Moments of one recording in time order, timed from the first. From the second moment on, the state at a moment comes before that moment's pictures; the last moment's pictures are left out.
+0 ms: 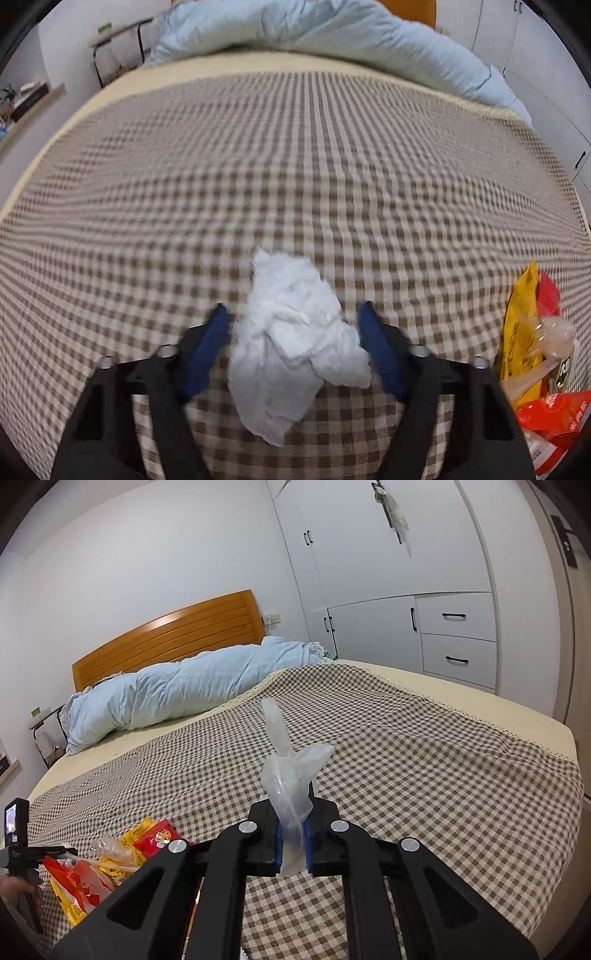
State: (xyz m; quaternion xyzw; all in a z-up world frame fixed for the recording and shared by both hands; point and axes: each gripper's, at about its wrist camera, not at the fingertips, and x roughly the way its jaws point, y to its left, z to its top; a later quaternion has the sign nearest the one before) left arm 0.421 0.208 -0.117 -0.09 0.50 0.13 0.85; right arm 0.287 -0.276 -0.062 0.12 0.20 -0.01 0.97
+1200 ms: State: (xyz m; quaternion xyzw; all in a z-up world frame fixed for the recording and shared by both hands) left arm 0.288 0.144 0.007 -0.06 0.37 0.07 0.93; right arm 0.230 -0.260 -0.028 0.11 0.16 0.08 0.98
